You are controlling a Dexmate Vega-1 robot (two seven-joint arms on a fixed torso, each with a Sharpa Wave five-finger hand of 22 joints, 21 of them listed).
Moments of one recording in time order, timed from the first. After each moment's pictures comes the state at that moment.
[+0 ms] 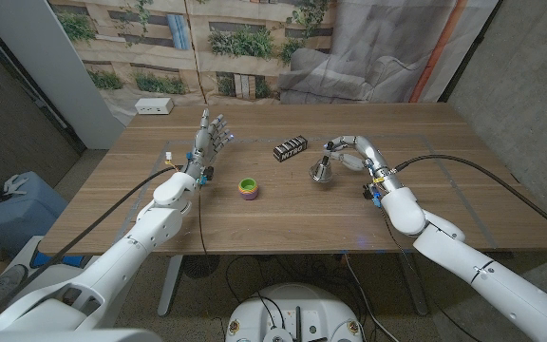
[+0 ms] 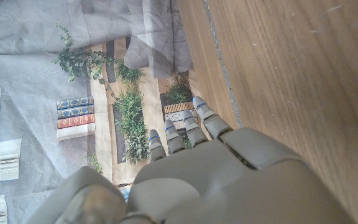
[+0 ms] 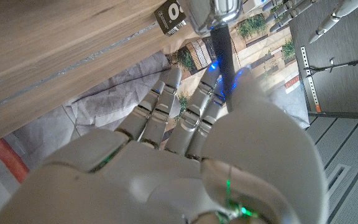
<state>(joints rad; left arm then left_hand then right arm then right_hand) 0.84 0.51 0.37 -1.30 -0.65 -0.29 -0.03 0.00 0.05 0.04 0.13 0.31 0.05 -0.21 0.21 0.23 0.12 -0.15 0.21 0.20 0.15 -0.04 0.19 0.19 0.26 0.02 0.20 0.18 -1.03 -0.69 -0.46 -1.71 -0.11 0.21 -0.35 1.02 0.08 0.25 -0.10 0.17 0.94 -0.17 0.52 0.21 1.14 -0.21 0.30 0.31 0.62 -0.06 0.50 0.31 0.48 -0.05 0.19 0.17</state>
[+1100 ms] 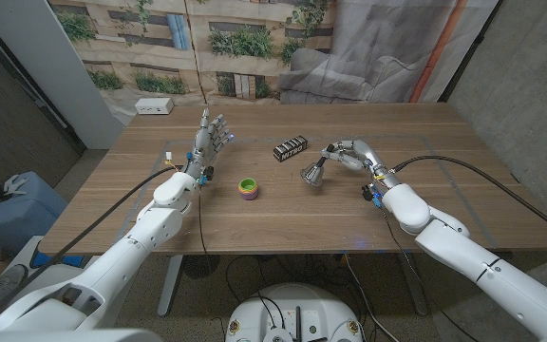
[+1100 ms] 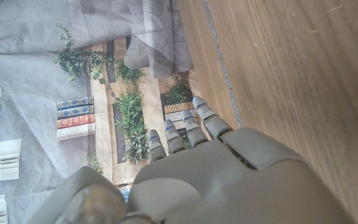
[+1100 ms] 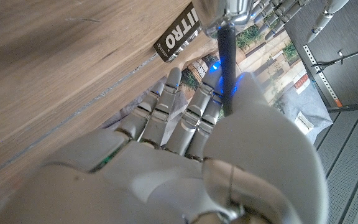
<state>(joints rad) 0.84 0.51 0.37 -1.30 -0.65 -0.29 -0.03 0.00 0.05 0.04 0.13 0.31 0.05 -0.21 0.21 0.23 0.12 -0.15 0.21 0.20 0.15 -0.04 0.19 0.19 0.26 0.02 0.20 0.18 -1.04 -0.72 -0.46 -1.78 0.06 0.11 -0.23 0.99 0.09 0.25 -0.09 0.17 0.96 -0.15 0.51 0.20 1.16 -0.21 0.30 0.31 0.63 -0.07 0.49 0.30 0.47 -0.05 0.19 0.17</state>
